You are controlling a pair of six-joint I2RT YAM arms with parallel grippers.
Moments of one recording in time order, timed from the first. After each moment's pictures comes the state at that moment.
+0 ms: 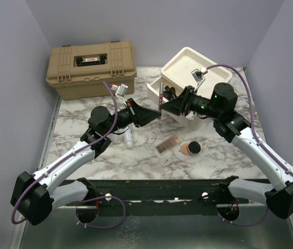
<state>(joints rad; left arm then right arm) -0.63 1.07 0.75 0.53 0.50 -0.93 0.53 1.14 1.08 -0.01 -0.60 0.69</state>
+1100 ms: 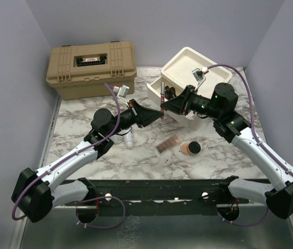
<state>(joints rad) -0.68 1.11 0.73 0.62 0.43 -0.96 0.53 1.14 1.08 0.03 -0.59 0.71</state>
